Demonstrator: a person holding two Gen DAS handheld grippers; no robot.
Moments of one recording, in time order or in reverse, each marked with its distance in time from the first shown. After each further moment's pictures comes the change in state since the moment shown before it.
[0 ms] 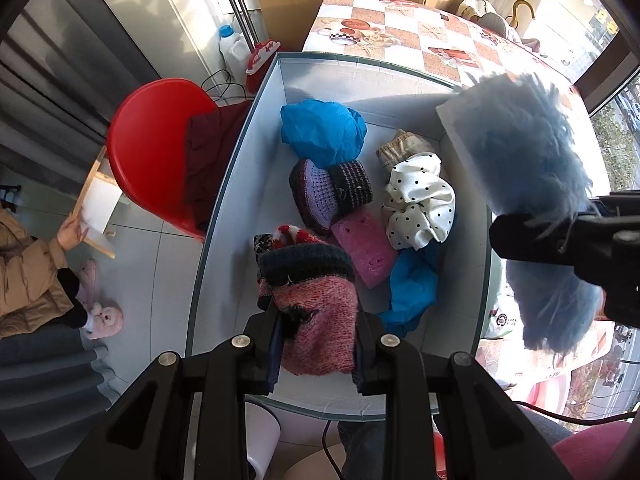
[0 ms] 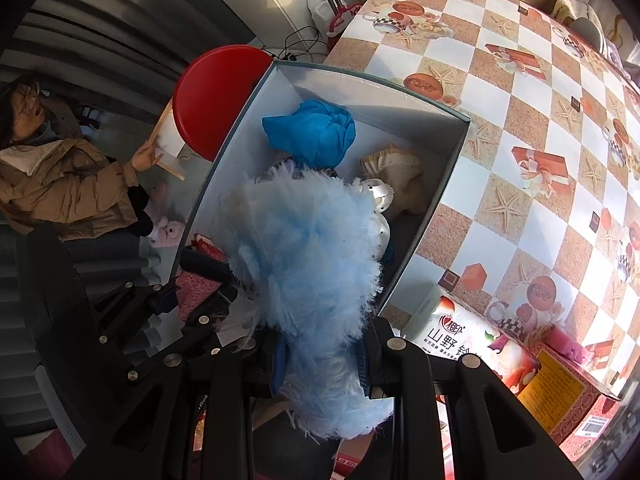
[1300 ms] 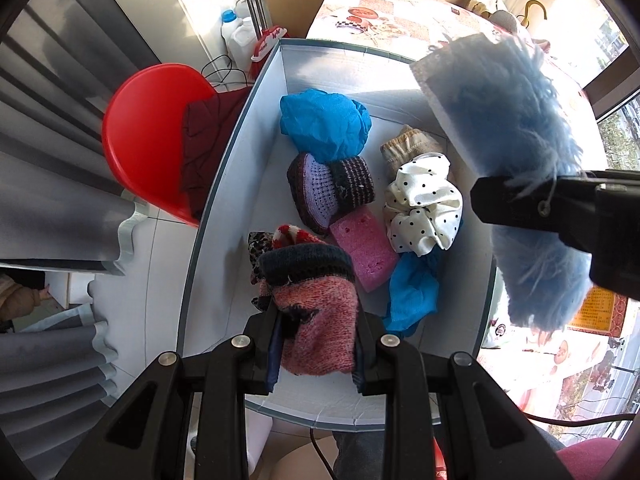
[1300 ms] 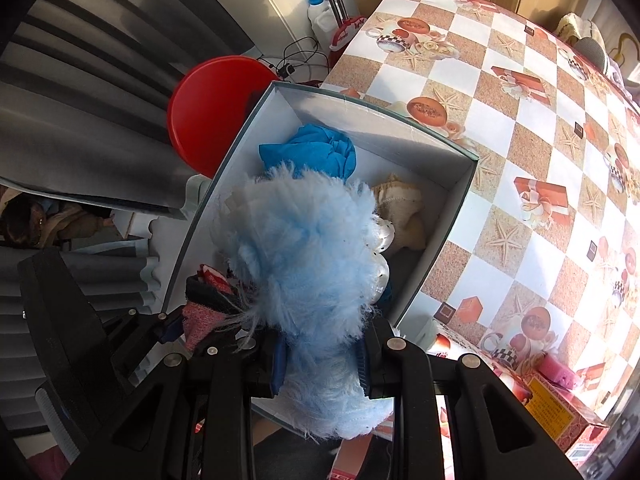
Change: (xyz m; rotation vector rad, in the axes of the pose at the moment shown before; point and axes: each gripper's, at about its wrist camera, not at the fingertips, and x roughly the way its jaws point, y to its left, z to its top) left arm 0.011 0.004 0.012 -0.036 0.051 -0.010; right arm 0.007 0.005 0.022 -0.015 -0.033 -0.028
